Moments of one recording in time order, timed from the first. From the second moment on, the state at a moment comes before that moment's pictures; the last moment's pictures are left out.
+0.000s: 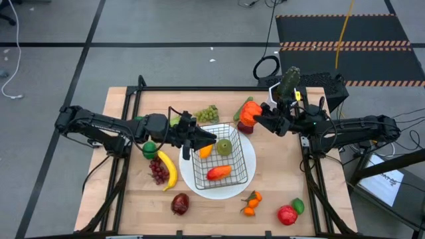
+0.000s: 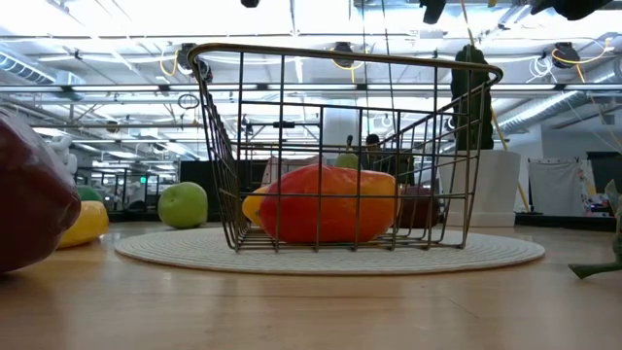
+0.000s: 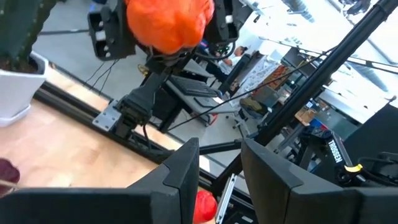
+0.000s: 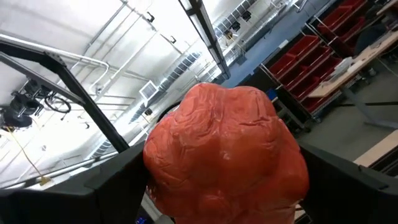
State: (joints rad) left arm -0.13 1.31 1.02 0.33 -0.03 -0.61; right arm -0.06 0.94 0.59 0.75 0.00 0.80
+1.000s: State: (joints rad) left arm -0.15 1.08 1.02 0.01 -0.03 -0.49; right arm -0.06 0.94 0.59 0.54 0.06 1.21
